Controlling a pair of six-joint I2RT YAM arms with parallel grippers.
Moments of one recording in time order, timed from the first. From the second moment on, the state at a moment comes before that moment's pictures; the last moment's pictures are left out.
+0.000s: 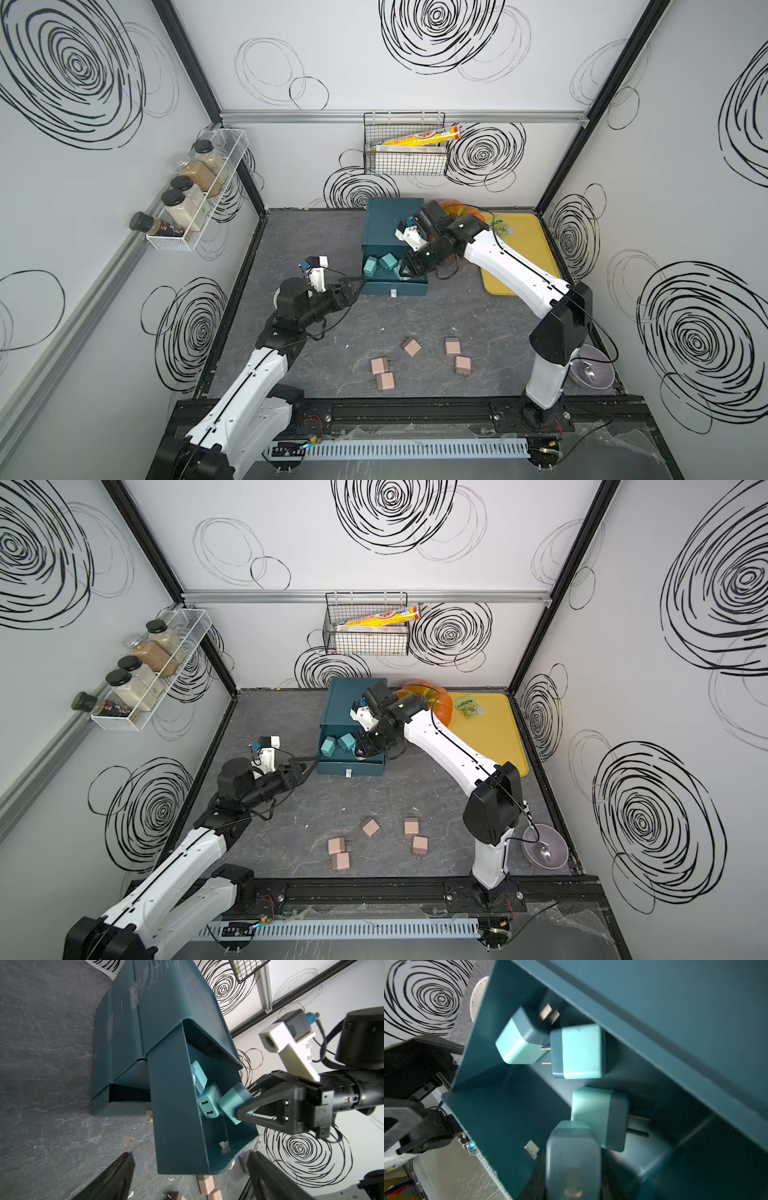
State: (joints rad) left arm -0.19 0.87 0.46 0.12 0.54 -0.78; right arm 0.70 1.85 1.82 -1.08 -0.33 0.20
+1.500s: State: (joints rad) left arm -0.38 0.91 0.49 0.11 0.37 -0.75; right arm 0.69 1.83 1.84 -1.11 -0.23 0.17
